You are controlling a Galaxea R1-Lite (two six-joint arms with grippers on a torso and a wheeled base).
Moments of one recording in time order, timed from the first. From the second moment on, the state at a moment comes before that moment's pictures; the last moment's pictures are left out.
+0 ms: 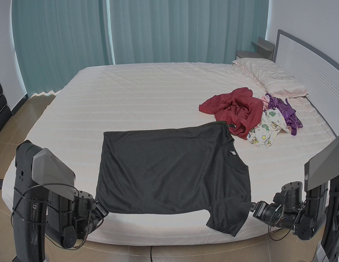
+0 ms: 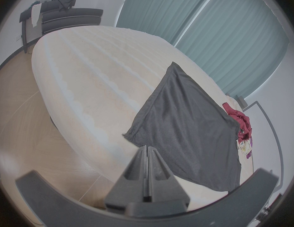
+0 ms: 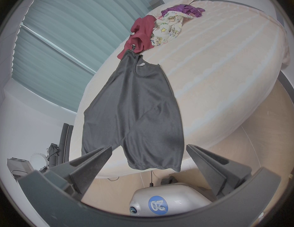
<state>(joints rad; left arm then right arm) -0.27 2.46 -0.19 -1.55 0.25 -0.89 0.30 2.28 -0.04 -1.55 0.07 0.80</state>
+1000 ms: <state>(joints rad) -0.25 2.53 -0.30 -1.55 0.27 -0.81 0.31 2.32 -0.07 -1.55 0.06 0.79</state>
